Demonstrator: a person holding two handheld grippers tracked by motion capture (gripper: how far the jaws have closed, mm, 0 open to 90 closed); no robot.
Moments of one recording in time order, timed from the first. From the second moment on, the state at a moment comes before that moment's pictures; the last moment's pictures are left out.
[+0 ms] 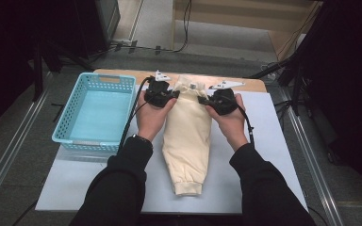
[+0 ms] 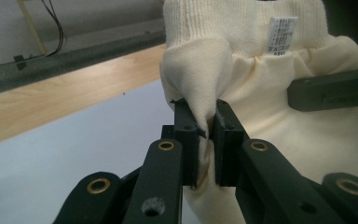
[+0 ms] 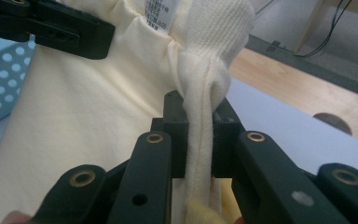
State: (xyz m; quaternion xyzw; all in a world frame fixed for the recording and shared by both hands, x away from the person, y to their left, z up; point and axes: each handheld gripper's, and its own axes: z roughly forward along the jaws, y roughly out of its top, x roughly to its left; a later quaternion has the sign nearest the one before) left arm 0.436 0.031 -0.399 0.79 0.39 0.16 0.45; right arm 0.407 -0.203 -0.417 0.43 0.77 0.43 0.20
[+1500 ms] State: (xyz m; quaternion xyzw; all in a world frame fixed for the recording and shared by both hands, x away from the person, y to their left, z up) left arm 0.402 0.038 -0.431 0.80 0.33 0.15 0.47; right arm 0.384 -0.213 -0.457 0.35 0.78 0.44 0.28
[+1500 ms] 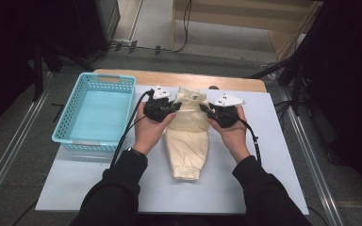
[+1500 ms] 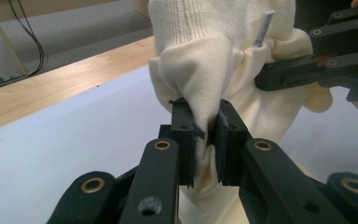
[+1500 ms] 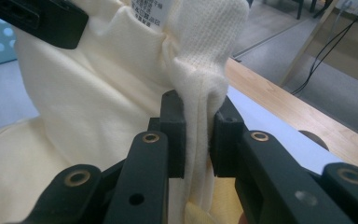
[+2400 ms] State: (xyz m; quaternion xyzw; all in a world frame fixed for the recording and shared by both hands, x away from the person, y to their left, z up) left arm 0.344 0.055 -0.454 0.81 0.30 0.12 0.49; right arm 0.306 -0.211 -0.480 0.33 0.78 0.47 0.26
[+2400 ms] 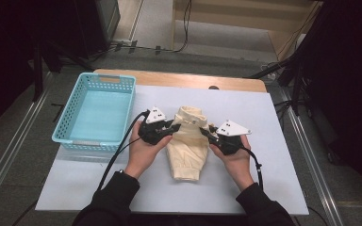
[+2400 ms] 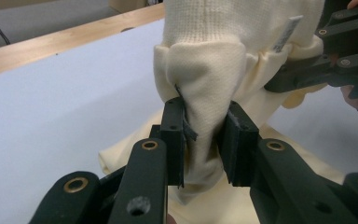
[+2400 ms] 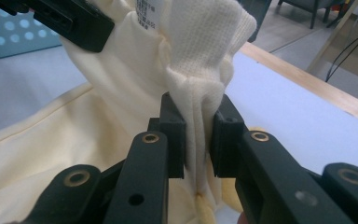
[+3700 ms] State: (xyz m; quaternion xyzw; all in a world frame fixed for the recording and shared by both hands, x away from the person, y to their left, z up) left arm 0.277 0.071 -0.479 0.85 0.23 0.12 0.46; right arm 0.243 -0.213 -0.508 0.30 0.80 0.48 0.20
